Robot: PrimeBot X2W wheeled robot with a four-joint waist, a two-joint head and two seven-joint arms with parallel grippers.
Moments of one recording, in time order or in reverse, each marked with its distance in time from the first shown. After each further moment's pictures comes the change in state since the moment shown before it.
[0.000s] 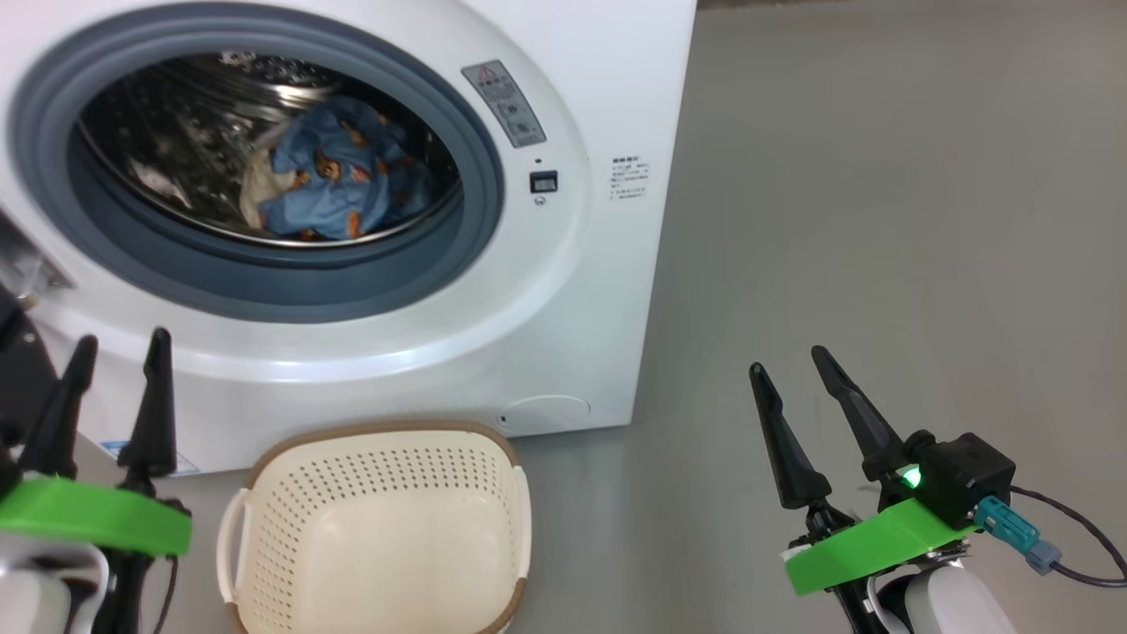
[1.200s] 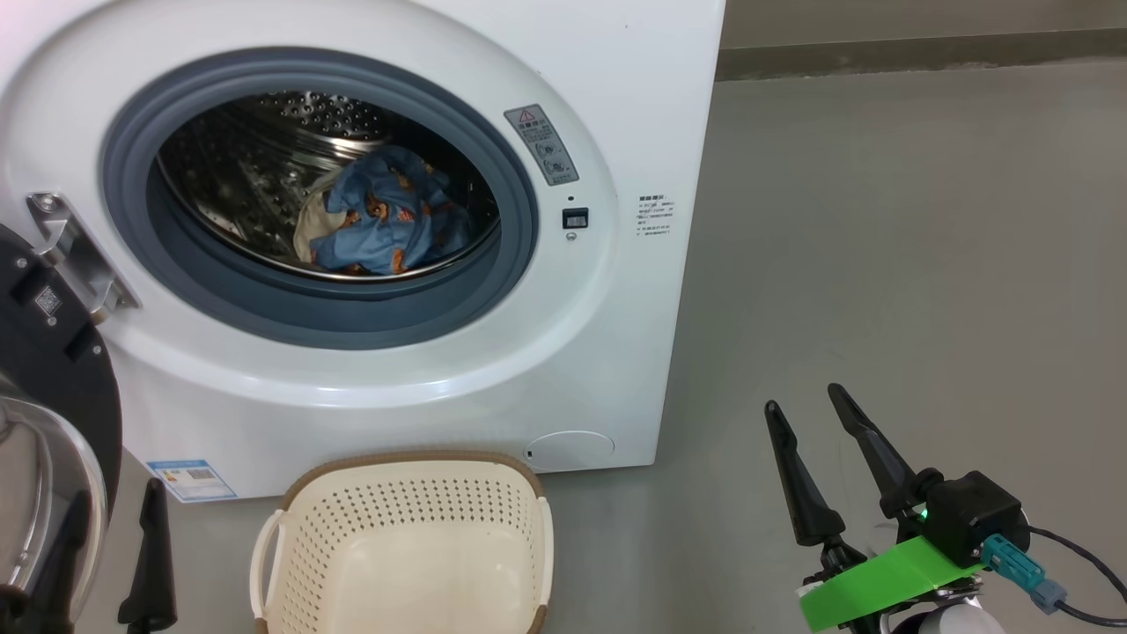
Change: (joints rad) left arm 0.350 -0.127 0.206 -0.165 0.149 -0.012 0.000; right arm 0.079 0.000 -0.031 -0.025 -0.063 0.000 0.000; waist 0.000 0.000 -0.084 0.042
